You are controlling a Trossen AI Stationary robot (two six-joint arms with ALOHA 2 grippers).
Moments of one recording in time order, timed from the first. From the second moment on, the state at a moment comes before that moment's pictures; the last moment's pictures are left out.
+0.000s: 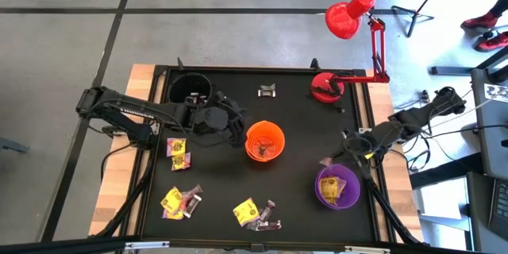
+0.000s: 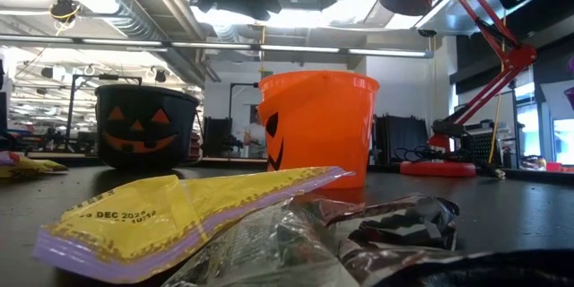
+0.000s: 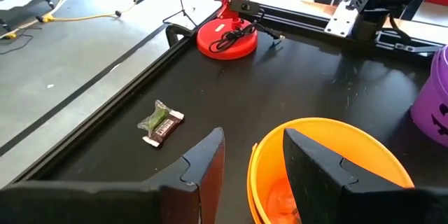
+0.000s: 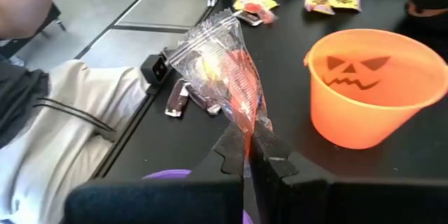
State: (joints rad) left arm -0.10 1.39 1.10 -0.27 -0.59 -0.32; right arm 0.50 0.59 0.67 -0.53 0.07 0.20
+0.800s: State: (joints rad) left arm -0.10 1.39 1.10 -0.23 -0.62 -0.30; right arm 0.12 1.05 0.62 0.06 0.13 -0.06
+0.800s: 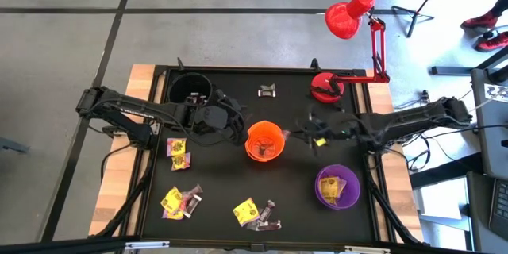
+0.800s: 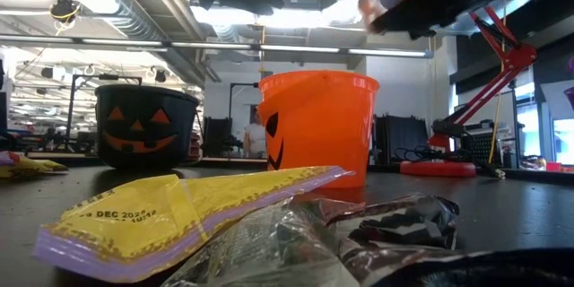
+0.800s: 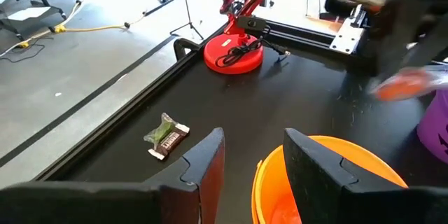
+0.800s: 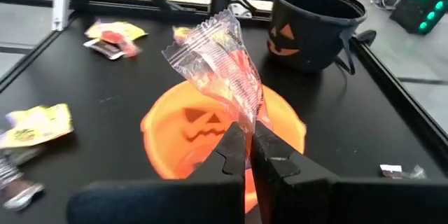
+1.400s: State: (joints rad) left arm -0.10 1.39 1.10 -0.23 -0.63 -0.31; right arm 0.00 1.22 0.69 0.06 -0.06 -0.09
